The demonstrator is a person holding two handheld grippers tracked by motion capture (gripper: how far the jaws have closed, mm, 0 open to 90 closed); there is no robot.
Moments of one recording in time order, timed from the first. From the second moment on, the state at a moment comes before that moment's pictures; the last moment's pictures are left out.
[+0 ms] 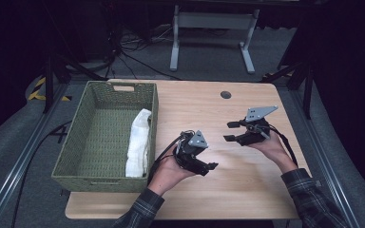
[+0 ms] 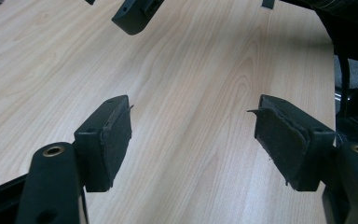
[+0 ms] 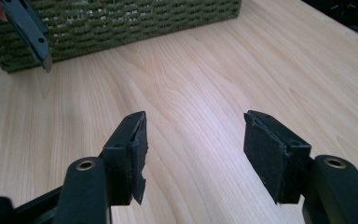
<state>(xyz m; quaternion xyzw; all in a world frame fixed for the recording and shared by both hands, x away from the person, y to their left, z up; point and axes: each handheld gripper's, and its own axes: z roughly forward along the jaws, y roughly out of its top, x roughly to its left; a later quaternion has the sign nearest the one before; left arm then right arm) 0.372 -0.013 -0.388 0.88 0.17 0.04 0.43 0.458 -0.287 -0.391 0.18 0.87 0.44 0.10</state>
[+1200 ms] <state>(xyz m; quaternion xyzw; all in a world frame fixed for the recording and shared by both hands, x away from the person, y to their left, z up) 0.365 -0.032 -0.467 0.92 0.16 0.05 0.36 0.423 -0.332 -0.459 0.22 0.89 0.37 0.11</state>
